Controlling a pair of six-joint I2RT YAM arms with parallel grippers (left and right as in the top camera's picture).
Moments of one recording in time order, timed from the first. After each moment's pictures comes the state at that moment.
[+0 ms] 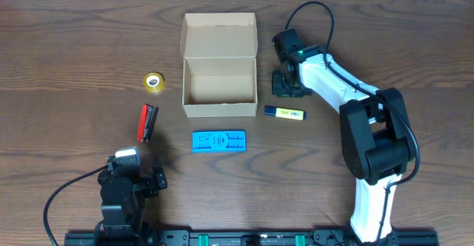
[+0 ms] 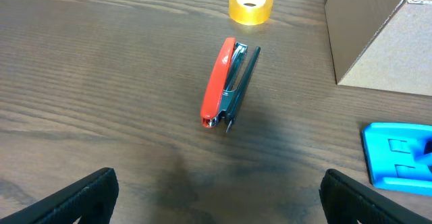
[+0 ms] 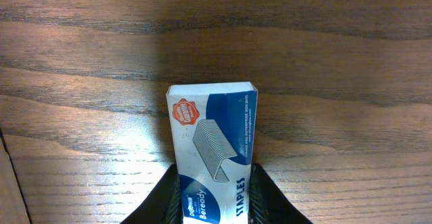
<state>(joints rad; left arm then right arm) -0.01 0.01 0.17 -0.73 -0.11 -0.09 0.36 2.12 1.48 -0.75 0.06 0.40</state>
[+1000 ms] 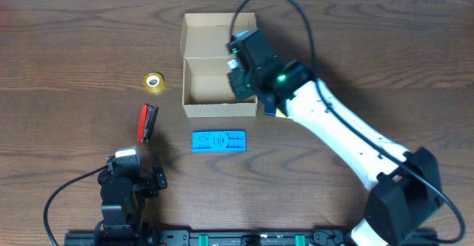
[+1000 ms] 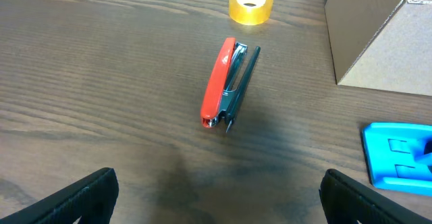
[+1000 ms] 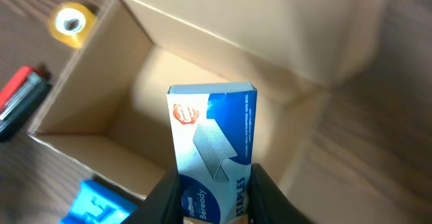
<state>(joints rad) -0.01 0.01 0.17 -0.73 -0.11 -0.09 0.67 1.78 1.48 -0.63 0.07 0.20</state>
